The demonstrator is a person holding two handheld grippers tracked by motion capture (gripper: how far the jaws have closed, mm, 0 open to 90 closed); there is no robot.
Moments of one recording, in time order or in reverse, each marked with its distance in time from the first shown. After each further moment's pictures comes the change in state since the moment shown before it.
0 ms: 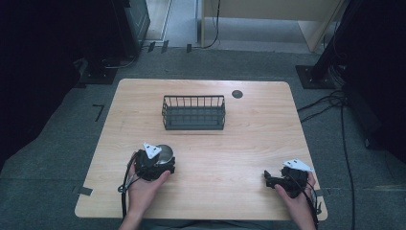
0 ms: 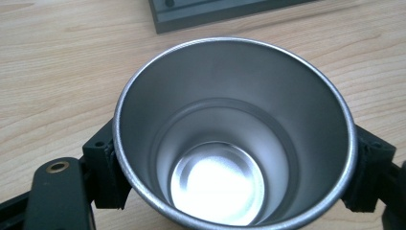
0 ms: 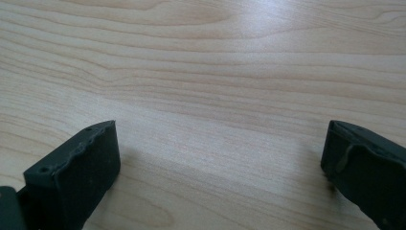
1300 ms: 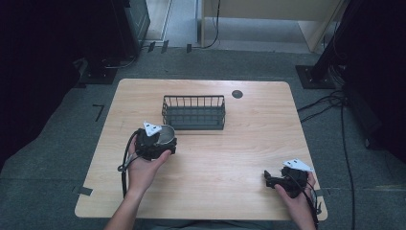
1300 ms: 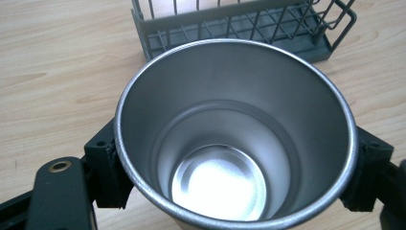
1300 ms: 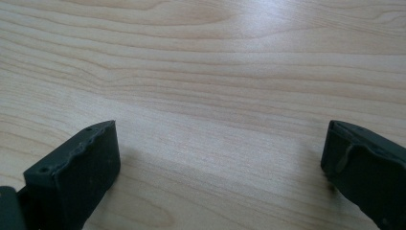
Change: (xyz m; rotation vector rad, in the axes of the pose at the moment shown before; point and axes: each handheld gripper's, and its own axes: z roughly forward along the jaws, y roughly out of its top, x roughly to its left) left arm 0.010 0.064 -0.004 -0.046 -0.038 0.004; right arm 0.000 0.000 0.000 0.001 0.000 0.001
